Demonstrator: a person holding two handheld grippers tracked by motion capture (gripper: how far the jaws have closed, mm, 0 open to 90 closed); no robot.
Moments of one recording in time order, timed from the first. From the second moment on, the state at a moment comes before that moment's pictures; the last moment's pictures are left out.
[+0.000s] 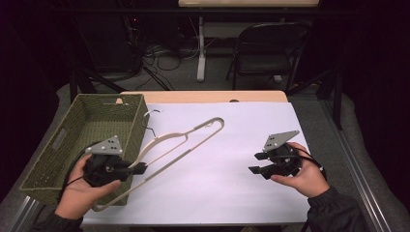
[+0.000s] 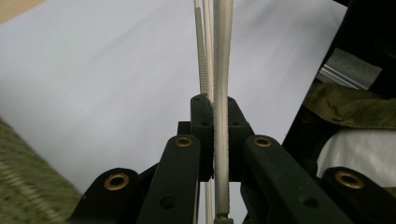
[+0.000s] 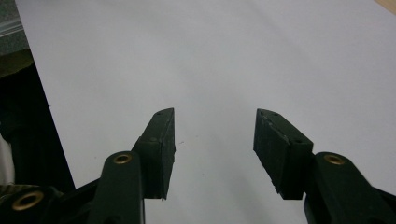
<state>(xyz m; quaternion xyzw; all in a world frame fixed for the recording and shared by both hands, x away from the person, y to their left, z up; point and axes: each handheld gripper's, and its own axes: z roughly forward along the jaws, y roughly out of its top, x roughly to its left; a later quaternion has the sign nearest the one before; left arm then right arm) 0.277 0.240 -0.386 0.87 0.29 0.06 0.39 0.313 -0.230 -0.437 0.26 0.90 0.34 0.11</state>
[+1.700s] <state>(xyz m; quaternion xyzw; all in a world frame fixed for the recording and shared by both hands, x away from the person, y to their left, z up) 0.348 0.433 -0.395 0.83 0.42 0.14 0.33 0.328 -0.236 -0.451 0.28 0.90 0.33 0.10</state>
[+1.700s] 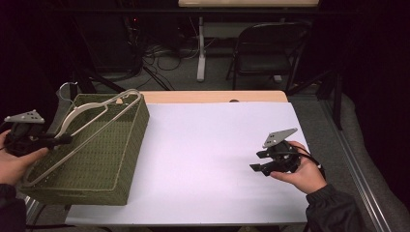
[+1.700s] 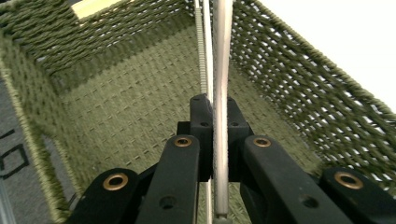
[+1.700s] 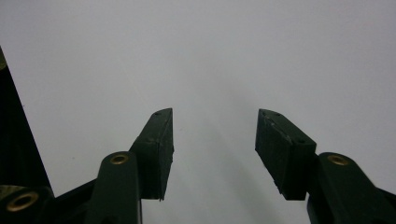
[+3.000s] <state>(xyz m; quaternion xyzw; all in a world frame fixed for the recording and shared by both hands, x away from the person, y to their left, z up) 0.355 0.447 -0.464 0.81 0.47 0.16 0.31 0.326 -0.236 -0.462 0.29 0.89 0.34 0.10</state>
